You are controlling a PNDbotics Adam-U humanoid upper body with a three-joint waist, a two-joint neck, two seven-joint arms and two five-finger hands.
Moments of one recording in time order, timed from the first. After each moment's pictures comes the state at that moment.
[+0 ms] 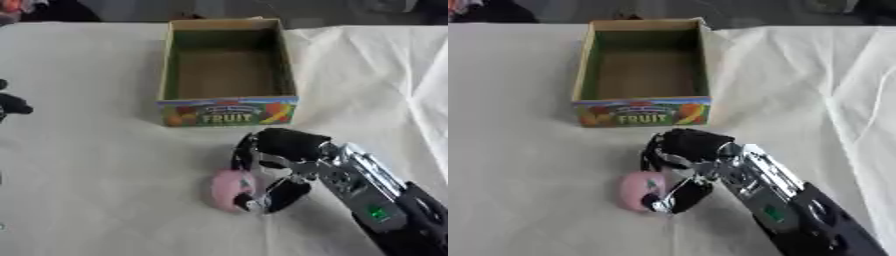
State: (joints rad) left arm -0.25 0.14 0.11 -1.98 0.16 -0.13 0.02; right arm -0.57 -0.40 0.48 -1.74 0.76 -0.10 0.61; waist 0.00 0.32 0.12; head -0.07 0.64
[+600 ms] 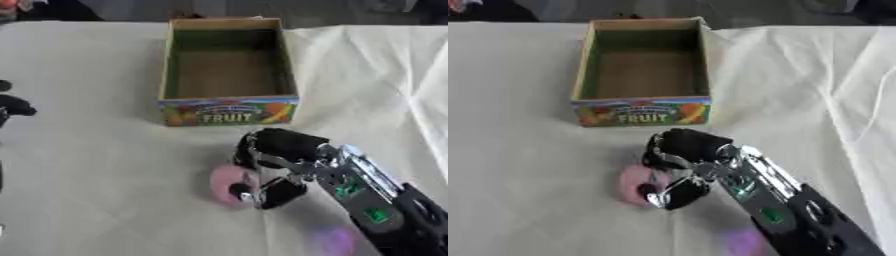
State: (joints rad) left arm -0.25 0.13 0.11 -1.98 0.15 -0.12 0.01; right arm -0.57 -0.40 0.48 -1.74 0.72 -0.09 0.54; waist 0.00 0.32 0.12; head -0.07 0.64
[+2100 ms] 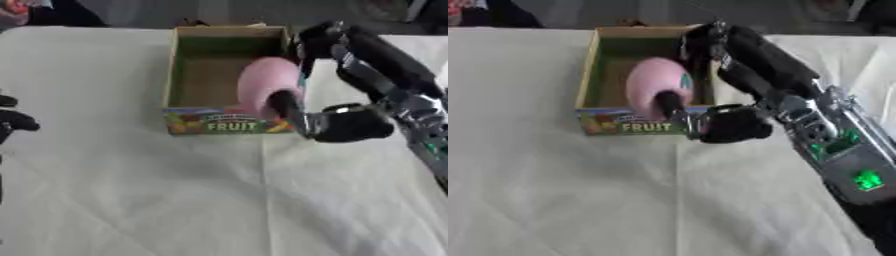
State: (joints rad) left arm -0.25 0.13 0.11 -1.98 0.14 -0.12 -0.02; right arm -0.72 -0.72 0.30 -1.97 0.35 -0.03 0.14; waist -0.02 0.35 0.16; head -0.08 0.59
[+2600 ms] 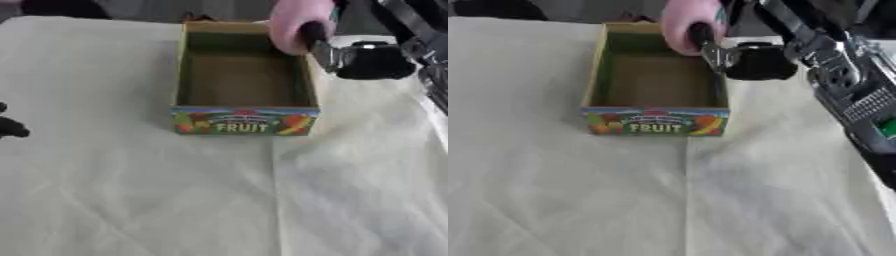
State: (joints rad) left arm -0.27 0.14 0.10 -1.98 0.14 -0.13 -0.04; right arm -0.83 -0.81 0.28 -1.74 0.30 -0.10 0.05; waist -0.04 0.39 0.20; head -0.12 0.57
